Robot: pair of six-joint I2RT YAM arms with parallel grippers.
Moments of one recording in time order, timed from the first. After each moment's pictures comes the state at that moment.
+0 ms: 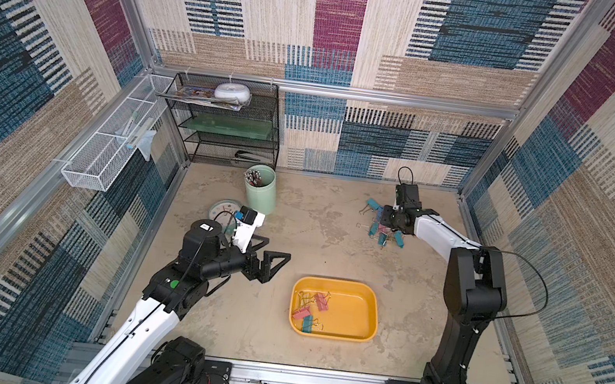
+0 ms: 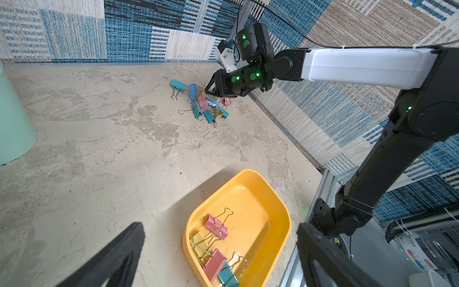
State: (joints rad) left arm -0.32 0.79 0.77 -0.35 0.59 -0.24; right arm 0.21 2.02 1.48 -0.35 0.12 0.29
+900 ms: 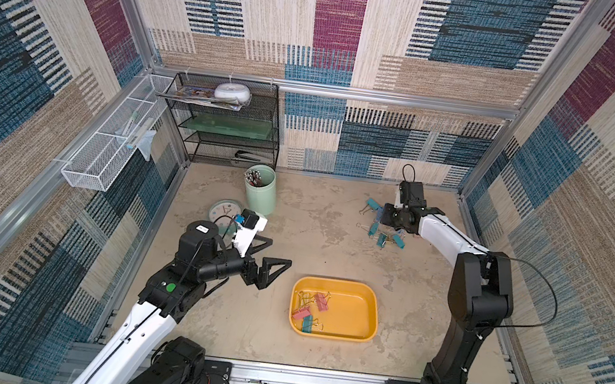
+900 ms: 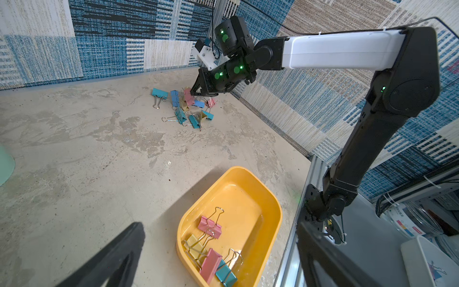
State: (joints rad) left arm -0.32 0.76 0.77 -0.36 0.68 -0.15; right arm 0.21 1.92 1.46 -0.40 0.01 0.29
